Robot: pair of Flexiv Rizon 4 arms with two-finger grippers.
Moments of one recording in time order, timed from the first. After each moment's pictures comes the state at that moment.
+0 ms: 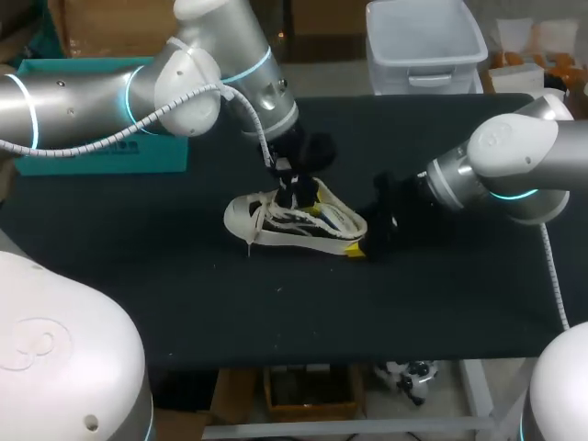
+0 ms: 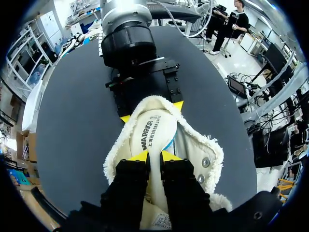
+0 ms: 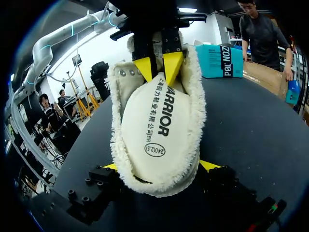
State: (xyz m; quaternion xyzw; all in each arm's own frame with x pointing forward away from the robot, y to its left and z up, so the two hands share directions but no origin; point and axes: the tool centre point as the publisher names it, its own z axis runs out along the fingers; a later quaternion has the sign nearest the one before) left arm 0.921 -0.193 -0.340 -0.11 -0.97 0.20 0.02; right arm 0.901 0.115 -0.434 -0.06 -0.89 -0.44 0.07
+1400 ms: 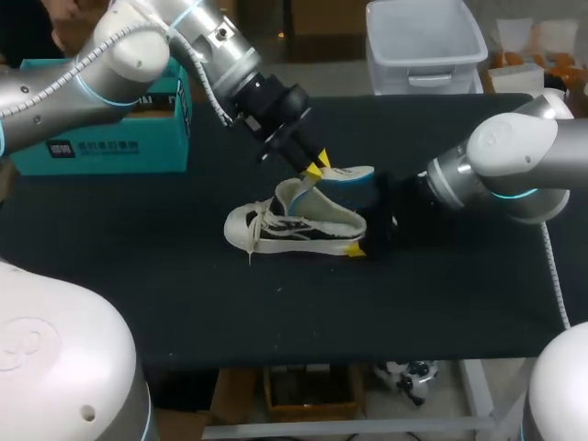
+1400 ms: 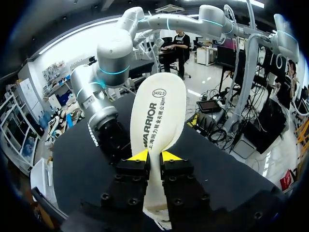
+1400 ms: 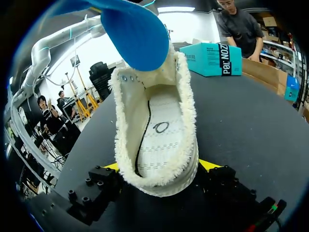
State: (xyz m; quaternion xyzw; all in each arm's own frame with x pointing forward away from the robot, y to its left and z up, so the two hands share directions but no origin) left arm 0.879 -0.208 -0.217 -0.31 -0.85 0.41 0.06; right arm 0.902 0.112 -0.434 -0.08 -0.90 -0.43 0.08
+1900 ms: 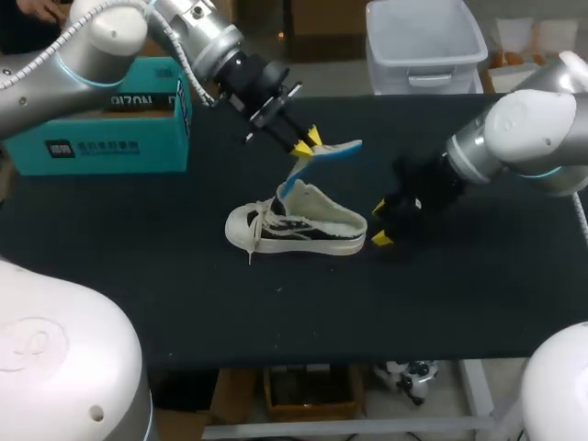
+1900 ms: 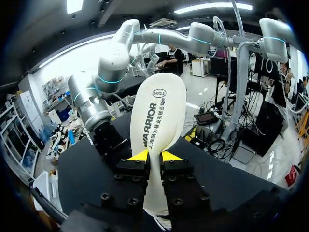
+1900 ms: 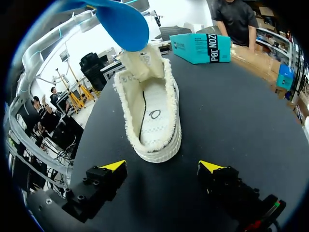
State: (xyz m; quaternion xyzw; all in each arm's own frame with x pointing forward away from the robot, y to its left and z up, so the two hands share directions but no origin) left arm 0.878 -0.189 -0.171 -0.33 -0.81 0.48 0.08; right arm 0.909 0.057 -0.394 -0.10 -0.93 -0.34 0.07
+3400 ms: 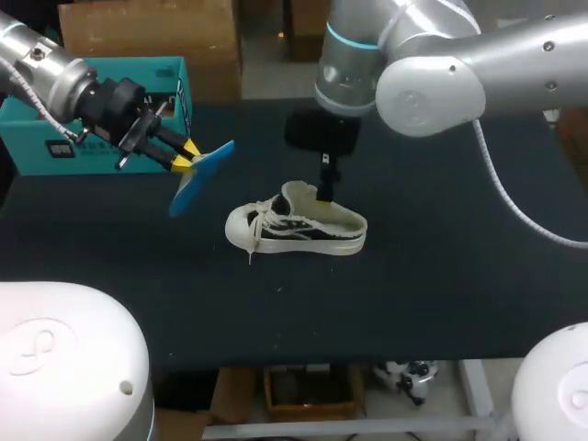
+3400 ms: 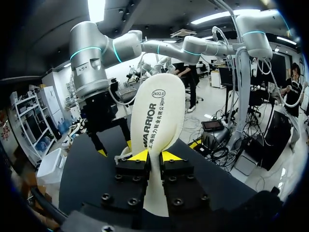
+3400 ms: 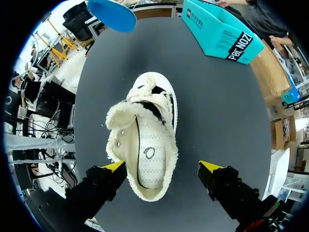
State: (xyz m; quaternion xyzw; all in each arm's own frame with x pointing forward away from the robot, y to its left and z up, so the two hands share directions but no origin) left arm 0.855 -0.007 -0.181 -0.23 -0.81 0.54 0.02; right arm 0.933 0.164 -0.316 -0.05 -1.00 -0.06 -0.01
